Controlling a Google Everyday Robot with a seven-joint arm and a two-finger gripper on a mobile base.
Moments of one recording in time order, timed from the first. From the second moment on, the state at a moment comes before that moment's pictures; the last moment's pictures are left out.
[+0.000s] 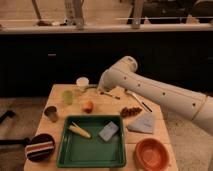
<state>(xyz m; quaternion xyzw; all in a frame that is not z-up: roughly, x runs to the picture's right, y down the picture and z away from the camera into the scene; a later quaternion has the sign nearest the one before) -0.032 -0.024 0.775 -0.12 -0.18 0.15 0.96</state>
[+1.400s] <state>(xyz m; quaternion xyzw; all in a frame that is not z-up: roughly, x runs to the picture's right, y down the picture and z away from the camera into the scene) -0.120 -0.070 0.827 -0.11 -0.23 0.12 0.96</state>
